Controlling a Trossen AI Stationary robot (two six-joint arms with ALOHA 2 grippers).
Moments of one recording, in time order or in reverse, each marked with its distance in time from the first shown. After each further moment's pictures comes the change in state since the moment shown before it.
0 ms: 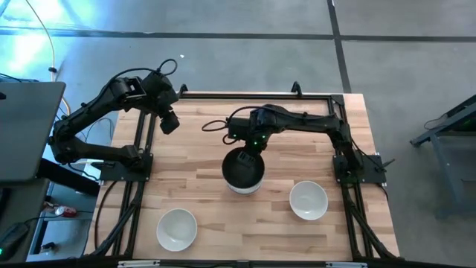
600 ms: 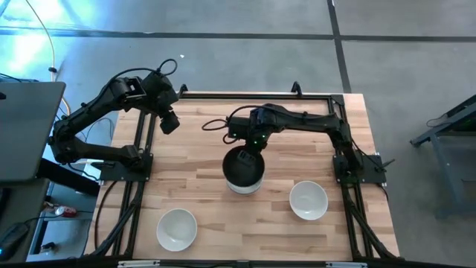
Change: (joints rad) left arm 0.000 0.000 0.000 0.000 0.000 0.000; right arm -0.003 -0.001 -0.018 0.004 0.018 -0.019
